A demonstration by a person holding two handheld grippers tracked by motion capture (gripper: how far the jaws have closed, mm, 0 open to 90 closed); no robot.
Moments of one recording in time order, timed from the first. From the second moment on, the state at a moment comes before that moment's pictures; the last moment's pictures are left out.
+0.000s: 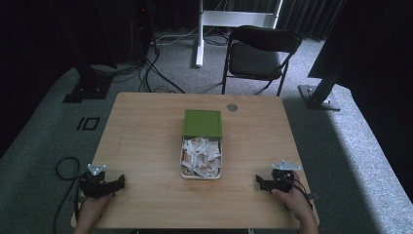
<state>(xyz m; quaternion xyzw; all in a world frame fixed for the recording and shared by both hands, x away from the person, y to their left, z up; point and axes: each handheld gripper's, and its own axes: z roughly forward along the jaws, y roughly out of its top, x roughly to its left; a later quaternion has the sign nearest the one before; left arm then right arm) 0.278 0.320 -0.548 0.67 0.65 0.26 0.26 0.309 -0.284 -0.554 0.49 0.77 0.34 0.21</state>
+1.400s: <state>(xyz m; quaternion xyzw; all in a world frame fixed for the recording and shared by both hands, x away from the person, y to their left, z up) 0.278 0.320 -0.548 0.67 0.65 0.26 0.26 0.316 -0.266 -0.506 0.48 0.76 0.38 0.21</state>
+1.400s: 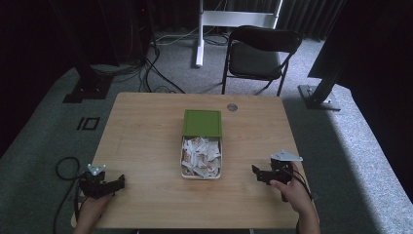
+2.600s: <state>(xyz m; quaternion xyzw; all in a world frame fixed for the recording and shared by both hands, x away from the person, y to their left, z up) 0.278 0.320 -0.548 0.67 0.65 0.26 0.26 0.328 -0.213 -0.461 0.41 0.78 0.43 0.21</state>
